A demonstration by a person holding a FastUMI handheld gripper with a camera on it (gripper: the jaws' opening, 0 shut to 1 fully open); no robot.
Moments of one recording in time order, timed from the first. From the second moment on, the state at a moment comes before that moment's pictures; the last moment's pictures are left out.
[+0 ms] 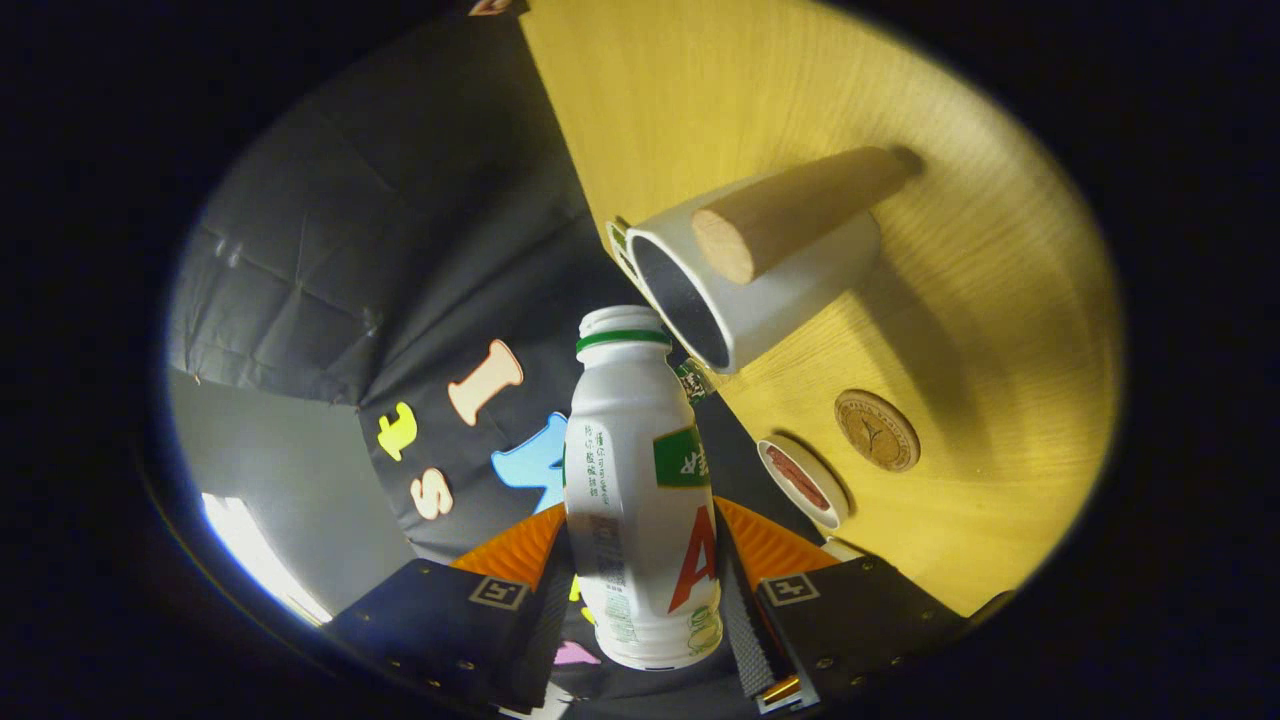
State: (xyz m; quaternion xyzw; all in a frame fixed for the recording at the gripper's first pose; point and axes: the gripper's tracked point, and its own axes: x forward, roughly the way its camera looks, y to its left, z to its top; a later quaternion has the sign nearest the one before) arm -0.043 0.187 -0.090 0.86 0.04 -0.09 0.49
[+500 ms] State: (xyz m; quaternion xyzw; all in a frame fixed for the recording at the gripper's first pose) arm -0.042 0.188 -0.084 0.66 0.02 -0.03 0.75
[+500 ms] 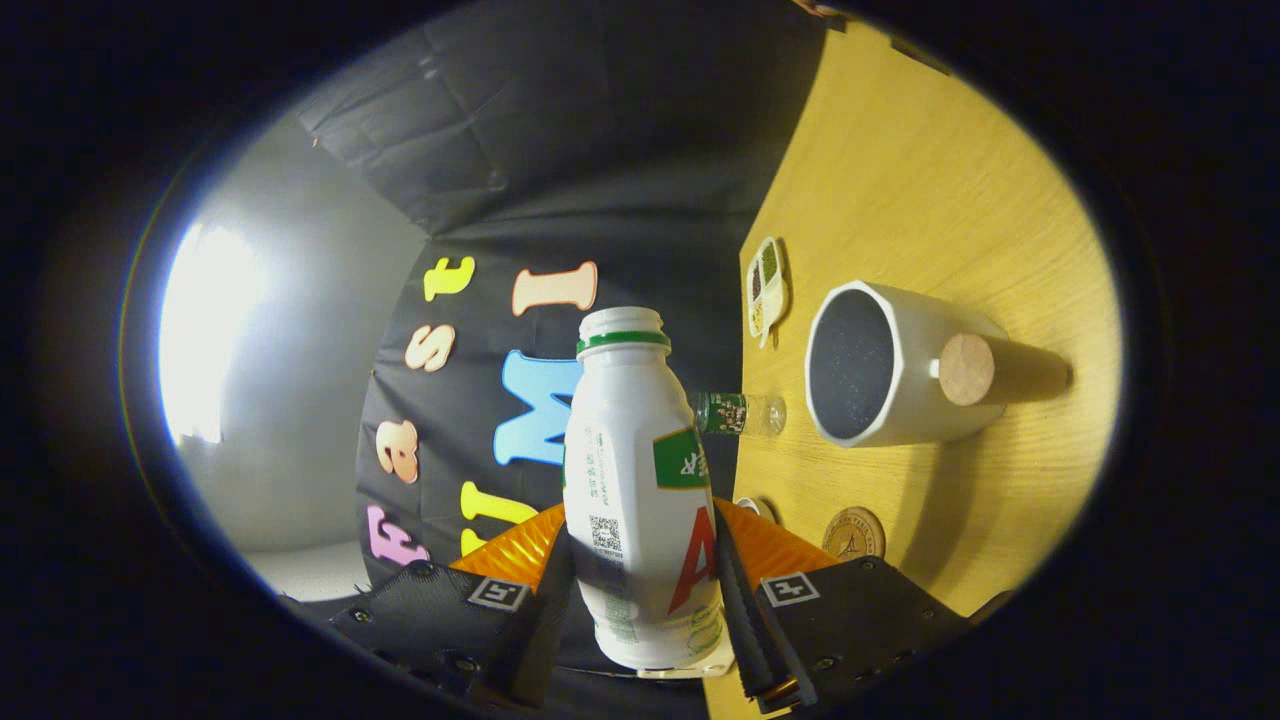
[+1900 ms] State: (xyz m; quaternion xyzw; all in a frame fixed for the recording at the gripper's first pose) arm 0.036 0.282 -0.176 0.01 0.12 0.06 0.99
